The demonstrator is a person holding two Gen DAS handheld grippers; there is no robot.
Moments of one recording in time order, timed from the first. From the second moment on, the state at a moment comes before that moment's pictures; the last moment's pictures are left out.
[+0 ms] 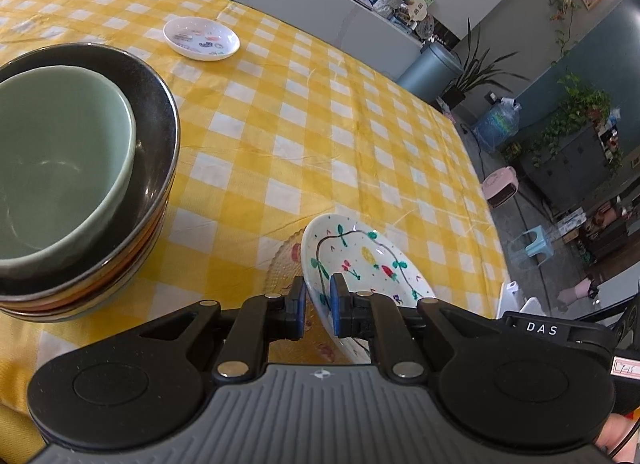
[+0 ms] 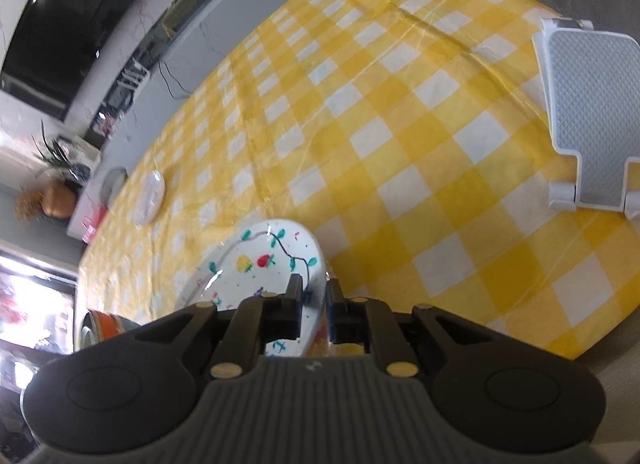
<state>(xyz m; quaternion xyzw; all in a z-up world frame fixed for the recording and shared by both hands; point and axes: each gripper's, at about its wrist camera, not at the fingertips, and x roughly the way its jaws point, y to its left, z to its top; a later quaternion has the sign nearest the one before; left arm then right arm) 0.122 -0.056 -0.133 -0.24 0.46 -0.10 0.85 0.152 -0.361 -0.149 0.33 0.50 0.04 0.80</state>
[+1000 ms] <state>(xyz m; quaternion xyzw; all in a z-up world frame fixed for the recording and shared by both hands) 0.111 -0.097 -0.135 -0.03 0.48 -0.06 0.87 0.155 -0.333 -0.143 0.22 0.51 0.03 0.83</state>
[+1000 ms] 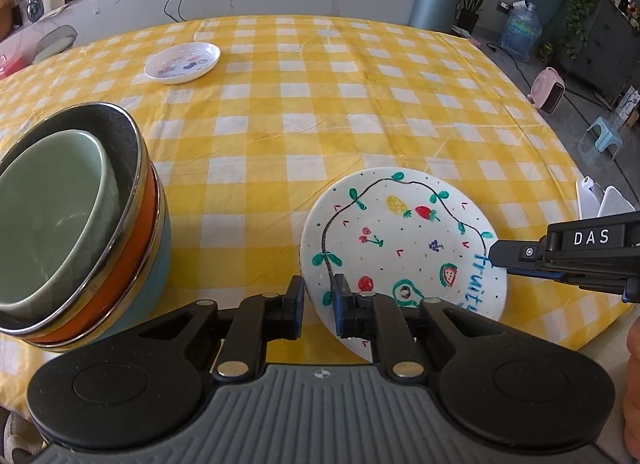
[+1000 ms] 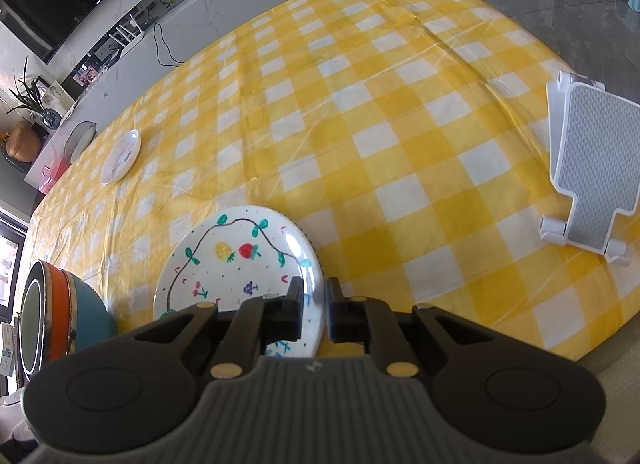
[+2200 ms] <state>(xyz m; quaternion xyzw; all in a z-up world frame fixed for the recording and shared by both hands) 0.168 -0.051 -0.040 0.05 0.42 -0.07 0.90 0.201 -0.278 -0.084 0.17 0.38 0.10 0.90</state>
